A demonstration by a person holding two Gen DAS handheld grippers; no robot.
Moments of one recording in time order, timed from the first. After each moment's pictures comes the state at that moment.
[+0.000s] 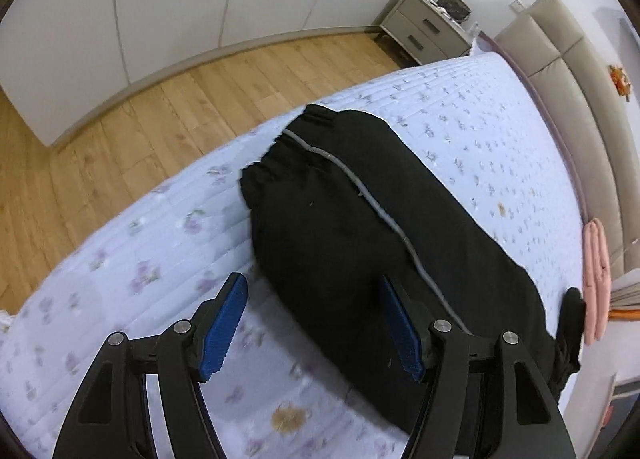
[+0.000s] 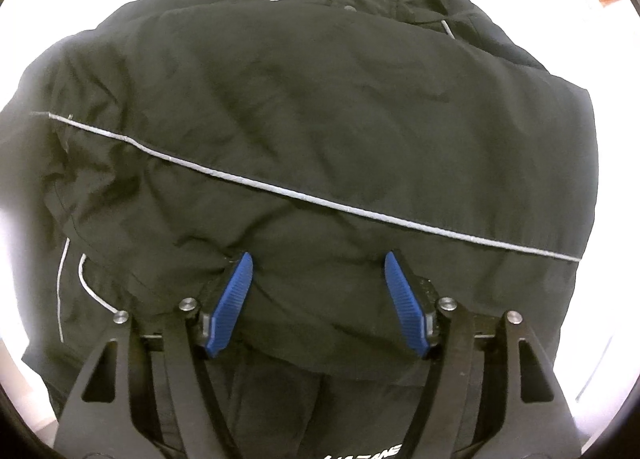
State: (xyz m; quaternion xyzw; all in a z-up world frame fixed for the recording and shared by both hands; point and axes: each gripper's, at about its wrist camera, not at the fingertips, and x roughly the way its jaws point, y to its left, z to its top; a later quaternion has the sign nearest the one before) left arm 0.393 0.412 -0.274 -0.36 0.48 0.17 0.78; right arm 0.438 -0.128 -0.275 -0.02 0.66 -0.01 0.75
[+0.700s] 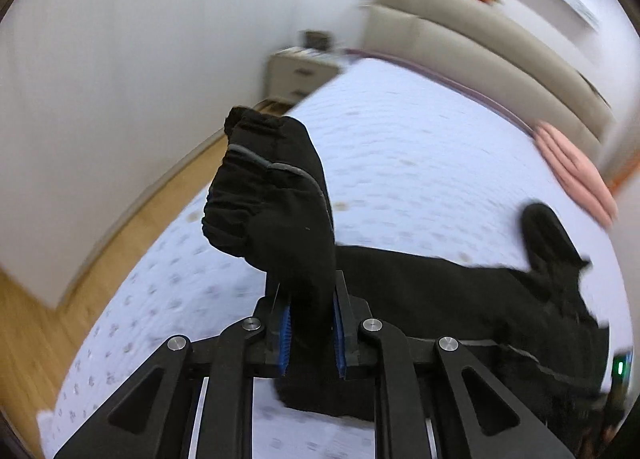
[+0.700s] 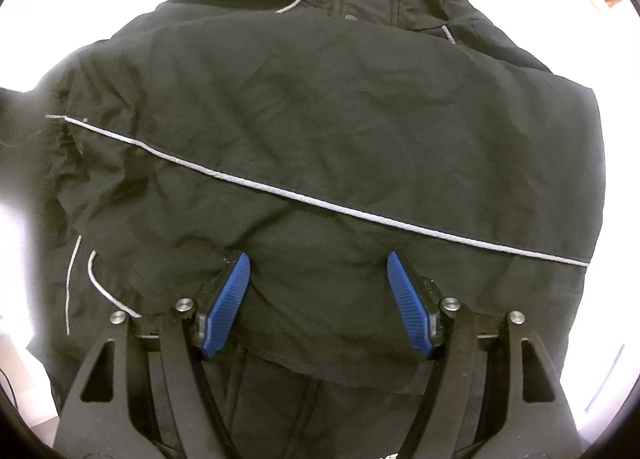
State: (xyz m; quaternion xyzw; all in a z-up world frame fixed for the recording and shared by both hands) left arm 0.388 0.226 -0.129 -0.11 0.40 0.07 0.91; right arm 0.420 -0.178 -0.271 0.01 0.64 0.02 0.77
